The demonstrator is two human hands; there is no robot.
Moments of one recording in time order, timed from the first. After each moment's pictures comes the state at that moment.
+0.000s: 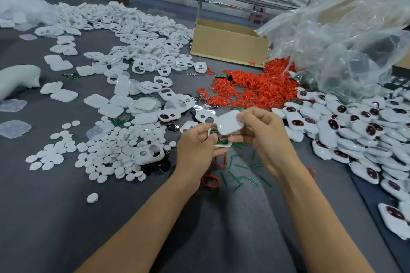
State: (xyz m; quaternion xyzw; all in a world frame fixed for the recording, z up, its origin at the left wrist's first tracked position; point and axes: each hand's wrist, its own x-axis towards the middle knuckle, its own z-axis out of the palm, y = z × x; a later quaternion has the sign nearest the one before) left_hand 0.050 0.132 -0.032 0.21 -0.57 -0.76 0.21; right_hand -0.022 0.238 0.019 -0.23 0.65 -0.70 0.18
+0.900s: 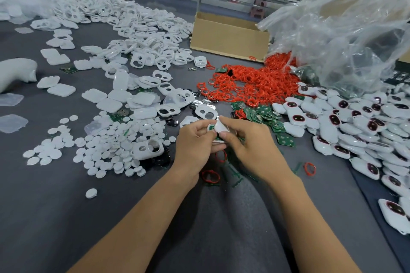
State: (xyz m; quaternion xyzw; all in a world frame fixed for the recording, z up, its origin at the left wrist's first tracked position) left_hand 0.049 0.131 -0.031 0.21 -0.54 -0.79 0.20; right_hand -0.020 0.241 -0.012 -0.45 0.82 -0.35 -0.06
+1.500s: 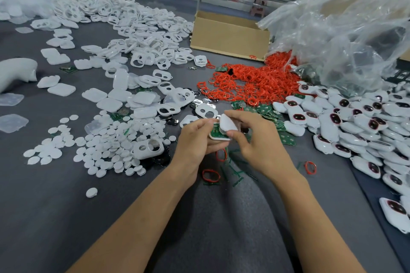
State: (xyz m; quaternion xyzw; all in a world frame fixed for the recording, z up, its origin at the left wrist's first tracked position) left_hand 0.049 0.125 -0.029 0.20 -0.51 -0.82 0.16; right_hand -0.020 0.246 -0.006 -0.42 0.83 -0.36 -0.07
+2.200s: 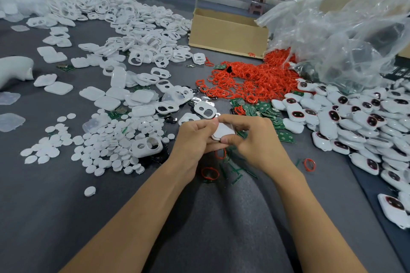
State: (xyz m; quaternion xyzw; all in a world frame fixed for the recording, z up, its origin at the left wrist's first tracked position) left_hand 0.051 0.125 -0.028 0.19 -0.53 -0.82 0.14; right_hand -0.017 0.244 0.001 -0.41 0.83 -0.38 -0.01
